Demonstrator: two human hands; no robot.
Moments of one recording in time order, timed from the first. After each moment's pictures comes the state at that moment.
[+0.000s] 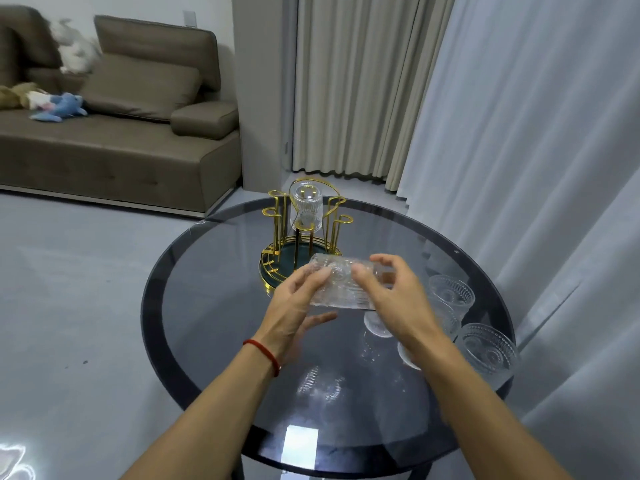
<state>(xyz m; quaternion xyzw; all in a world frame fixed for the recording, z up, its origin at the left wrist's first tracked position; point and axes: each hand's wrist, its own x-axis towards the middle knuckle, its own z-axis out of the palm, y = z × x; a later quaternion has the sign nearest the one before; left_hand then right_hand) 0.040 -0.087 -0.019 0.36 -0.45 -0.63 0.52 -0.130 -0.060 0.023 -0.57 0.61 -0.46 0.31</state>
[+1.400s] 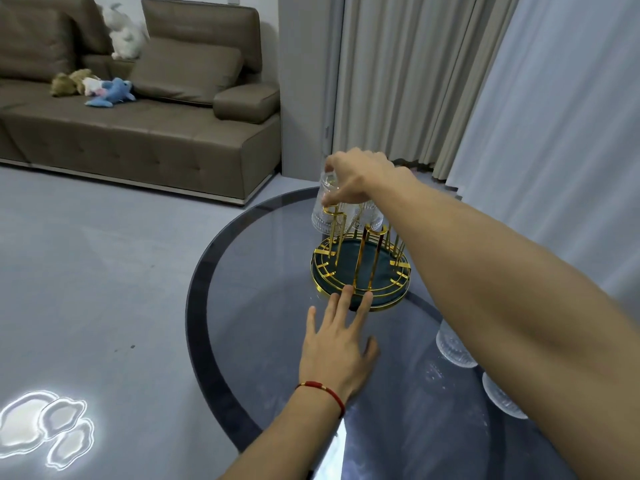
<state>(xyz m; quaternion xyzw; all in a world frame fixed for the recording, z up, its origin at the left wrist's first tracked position) 0.062 -0.125 -0.115 0.61 -0.76 -0.08 0.22 0.004 -0.307 0.100 -0.83 0.54 -0.03 -0.10</state>
